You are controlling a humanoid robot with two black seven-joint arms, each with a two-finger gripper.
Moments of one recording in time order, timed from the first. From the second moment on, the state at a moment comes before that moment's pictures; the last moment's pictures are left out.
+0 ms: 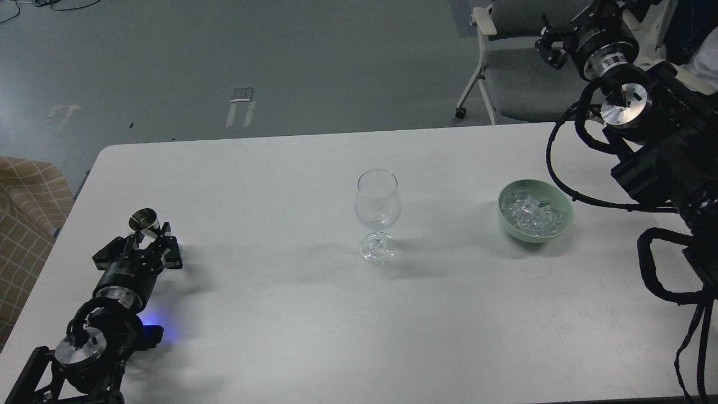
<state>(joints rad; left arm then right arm) -0.02 0.15 -1.64 -1.10 -0.27 -0.12 0.11 1.10 -0.16 0.95 0.28 -0.09 0.22 0.20</state>
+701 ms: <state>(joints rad) -0.02 0.13 -1.64 -1.10 -0.27 -0.16 0.10 1.10 -0.16 0.95 0.28 -0.09 0.22 0.20</state>
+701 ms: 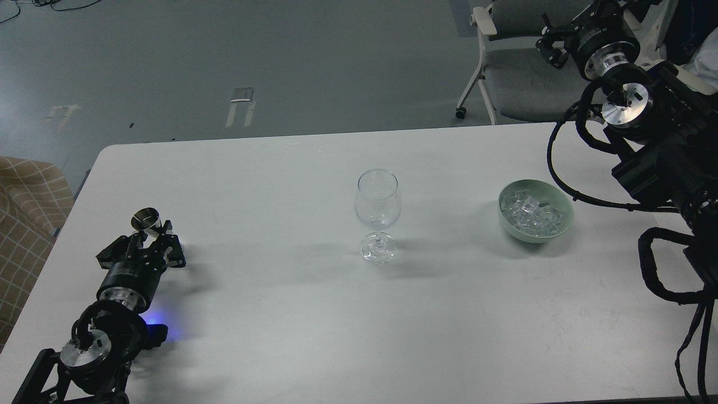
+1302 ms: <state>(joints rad) -0.02 0.14 -1.64 -1.10 -0.27 -0.20 0.10 1.10 -0.16 0.95 0.28 -0.09 0.22 0.20</state>
